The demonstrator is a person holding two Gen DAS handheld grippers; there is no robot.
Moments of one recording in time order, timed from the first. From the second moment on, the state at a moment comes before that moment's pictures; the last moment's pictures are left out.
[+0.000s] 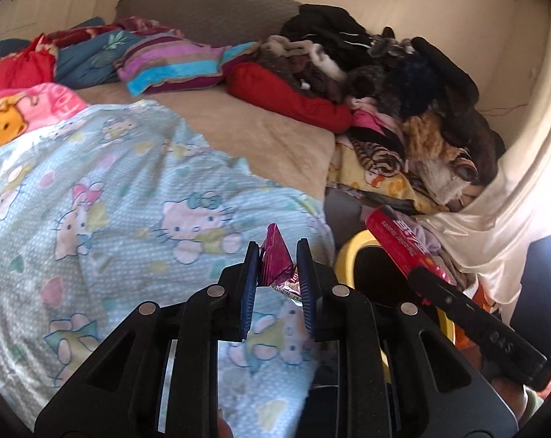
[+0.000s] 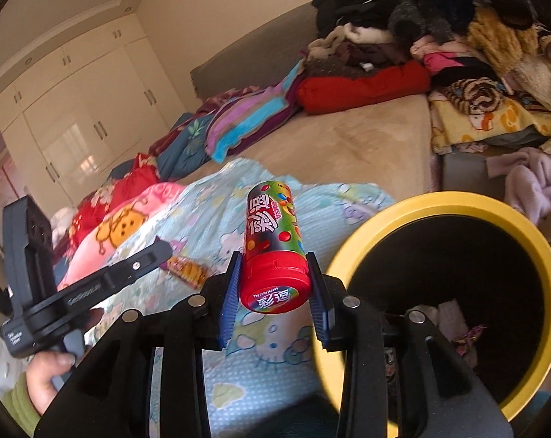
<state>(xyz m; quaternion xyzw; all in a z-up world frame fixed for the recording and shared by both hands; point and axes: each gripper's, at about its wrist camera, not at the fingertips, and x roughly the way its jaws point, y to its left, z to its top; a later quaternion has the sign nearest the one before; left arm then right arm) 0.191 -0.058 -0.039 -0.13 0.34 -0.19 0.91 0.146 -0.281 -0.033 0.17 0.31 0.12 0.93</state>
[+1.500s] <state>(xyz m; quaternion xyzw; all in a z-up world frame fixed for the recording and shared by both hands) 0.143 -0.207 -0.037 -0.01 0.35 -0.31 0.88 0.118 -0.432 -0.037 0.20 0.31 0.01 0.93</state>
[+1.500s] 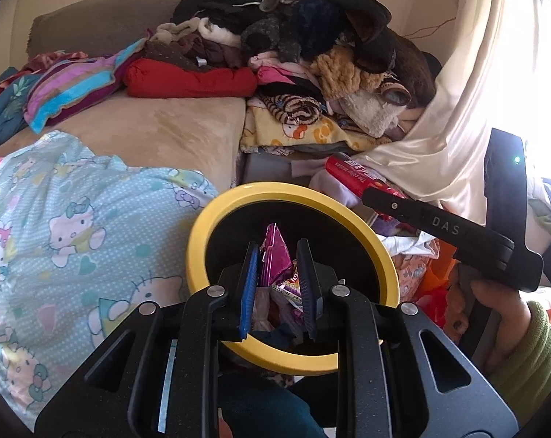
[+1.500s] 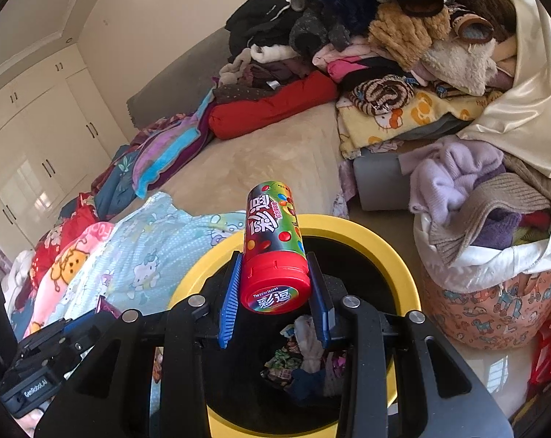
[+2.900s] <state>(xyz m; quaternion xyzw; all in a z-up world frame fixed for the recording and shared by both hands) 0.162 -0.214 -0.052 -0.01 0.38 -0.27 0.88 0.119 -0.433 -0.044 0.19 0.35 0.01 0.92</state>
